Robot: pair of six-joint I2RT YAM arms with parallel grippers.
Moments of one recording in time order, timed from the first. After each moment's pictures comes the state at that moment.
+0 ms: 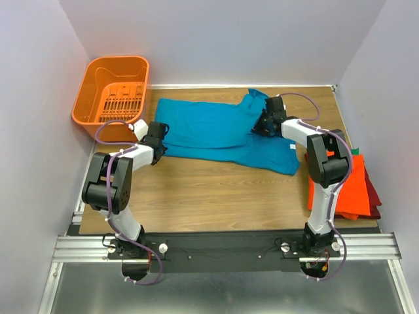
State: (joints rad) left arm -0.20 1.71 0.88 -0.09 -0.42 -0.81; right arm 0.27 2.04 1.36 -0.14 -0.04 0.72
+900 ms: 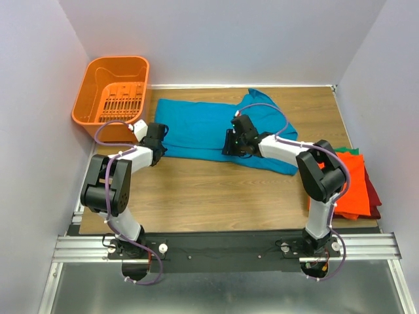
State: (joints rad) left arm -0.20 1.68 0.86 -0.07 -0.41 -0.78; right arm 0.58 1.90 1.22 -0.15 -0.01 0.57
